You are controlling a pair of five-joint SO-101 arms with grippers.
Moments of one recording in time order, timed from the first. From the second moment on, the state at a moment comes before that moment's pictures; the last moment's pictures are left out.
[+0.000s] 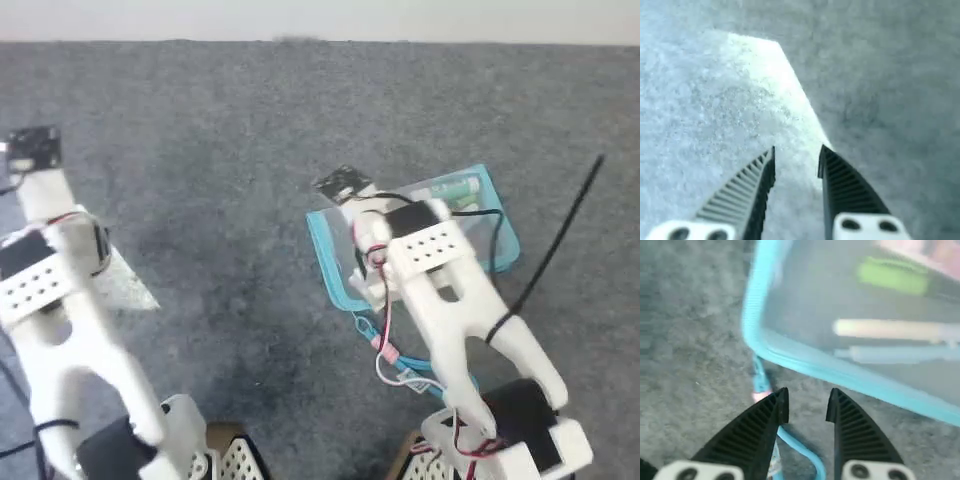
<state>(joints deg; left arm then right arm) -40.1 -21.4 37.7 57.9 -18.2 -28.9 -11.1 28.3 76.9 14.5</state>
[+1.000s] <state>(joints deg) -38.0 -21.1 46.7 53.0 -32.0 -21.5 -13.3 53.3 41.2 62.9</state>
